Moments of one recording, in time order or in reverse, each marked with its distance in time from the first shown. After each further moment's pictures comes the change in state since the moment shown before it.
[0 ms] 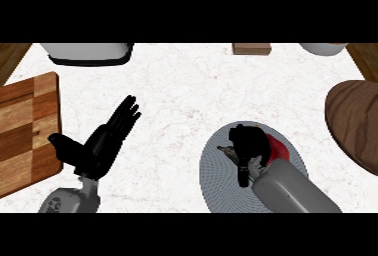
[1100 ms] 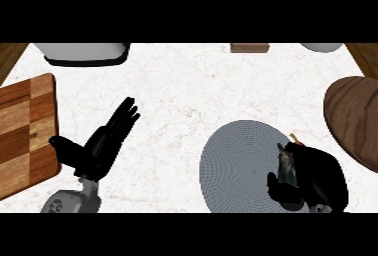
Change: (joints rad) left arm 0.017 -0.031 0.032 0.006 -0.039 -0.026 -0.006; right arm 0.412 -0.196 -0.168 -0.530 0.246 -0.261 0.081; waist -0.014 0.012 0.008
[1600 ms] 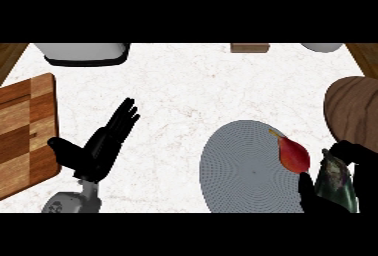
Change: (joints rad) left arm 0.011 -0.011 0.006 -0.015 -0.006 -0.001 0.009; right arm 0.004 -0.059 -0.116 -0.469 0.072 0.124 0.102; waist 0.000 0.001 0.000
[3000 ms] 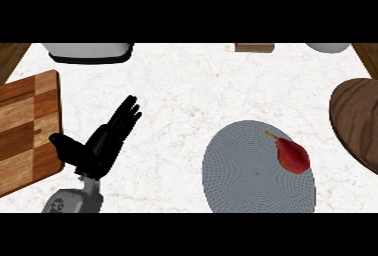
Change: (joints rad) left arm -0.018 -0.034 0.035 0.006 -0.026 -0.047 0.022; right arm -0.288 -0.067 -0.674 0.624 -0.112 -0.074 -0.507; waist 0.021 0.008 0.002
